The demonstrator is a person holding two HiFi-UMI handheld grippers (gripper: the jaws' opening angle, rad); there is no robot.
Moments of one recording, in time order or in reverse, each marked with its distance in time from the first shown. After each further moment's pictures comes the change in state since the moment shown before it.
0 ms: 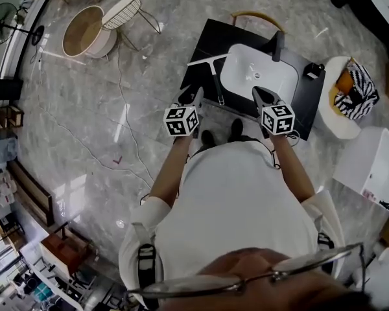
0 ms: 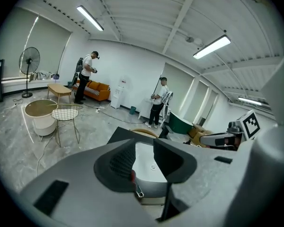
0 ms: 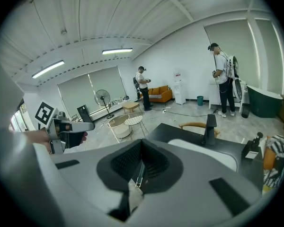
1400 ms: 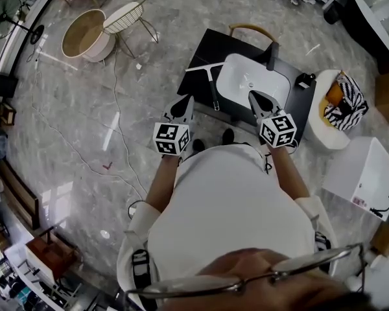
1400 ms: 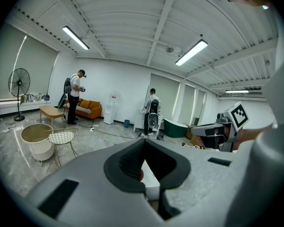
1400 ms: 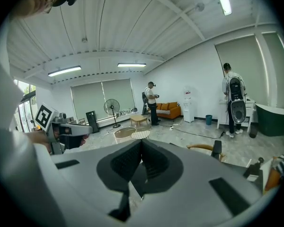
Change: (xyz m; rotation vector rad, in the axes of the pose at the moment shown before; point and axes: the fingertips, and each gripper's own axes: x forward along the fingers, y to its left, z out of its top) left arm -0.086 -0.041 0.051 0.178 -0.149 -0.062; right arm -0.054 0.055 0.063 -0.130 -0.185 0.074
